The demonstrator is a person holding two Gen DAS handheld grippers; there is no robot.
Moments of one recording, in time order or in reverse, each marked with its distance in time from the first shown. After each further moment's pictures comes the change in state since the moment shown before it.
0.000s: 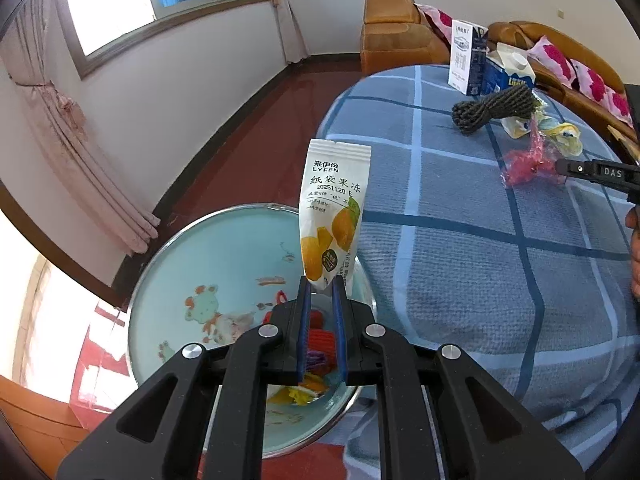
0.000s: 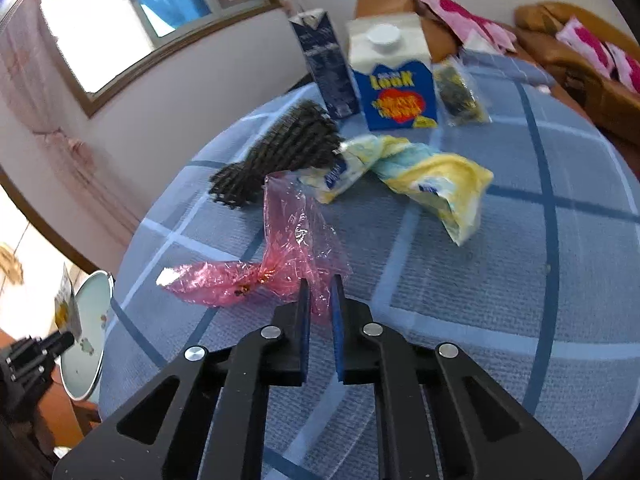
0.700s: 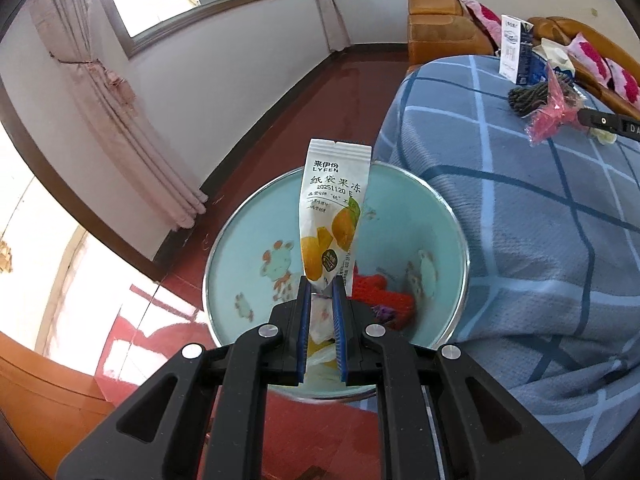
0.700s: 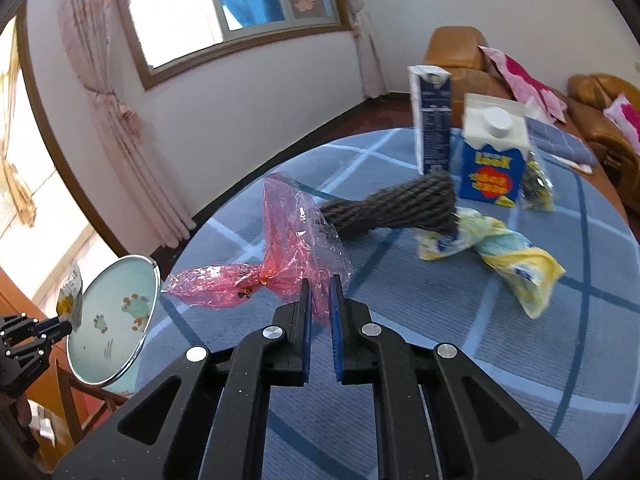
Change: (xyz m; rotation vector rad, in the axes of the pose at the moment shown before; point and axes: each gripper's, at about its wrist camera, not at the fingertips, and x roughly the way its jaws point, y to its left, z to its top) left arm -0.018 0.049 -0.037 -0.047 0.050 0.142; right arm -0.007 0.077 0.013 -0.228 -0.077 0.076
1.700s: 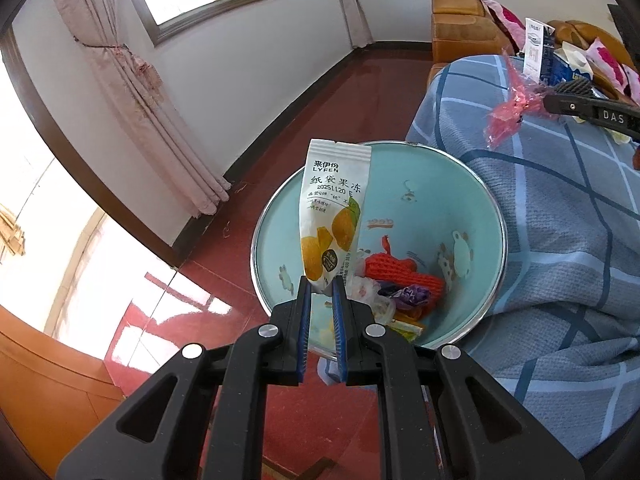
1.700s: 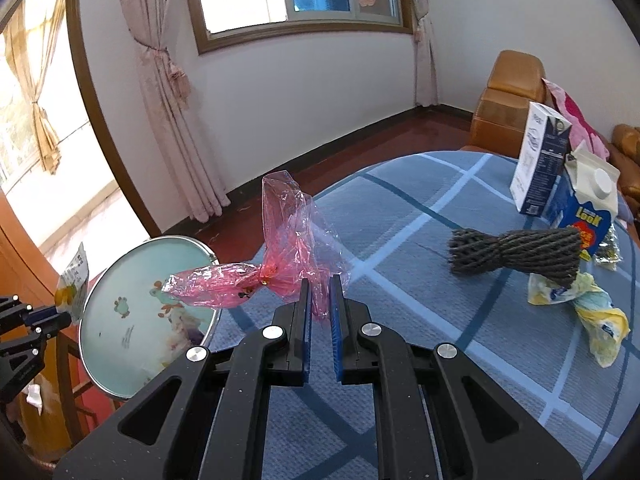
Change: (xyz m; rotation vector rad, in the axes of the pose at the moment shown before) left arm -0.009 0.025 -0.020 -0.044 0.011 0.058; right arm 0.038 0.092 0.008 -0.176 0.029 0.080
